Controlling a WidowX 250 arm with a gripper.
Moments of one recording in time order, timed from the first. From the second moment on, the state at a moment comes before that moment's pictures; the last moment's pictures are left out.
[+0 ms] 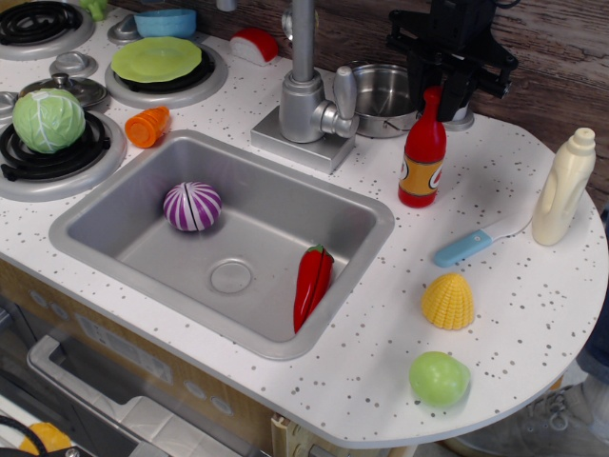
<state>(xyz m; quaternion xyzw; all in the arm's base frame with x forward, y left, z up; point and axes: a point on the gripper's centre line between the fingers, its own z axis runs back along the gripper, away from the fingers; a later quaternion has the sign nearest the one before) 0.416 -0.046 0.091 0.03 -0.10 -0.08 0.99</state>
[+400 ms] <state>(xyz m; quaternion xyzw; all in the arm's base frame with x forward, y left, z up) 0.391 -0.019 0.128 0.11 -0.05 -0.07 0.99</state>
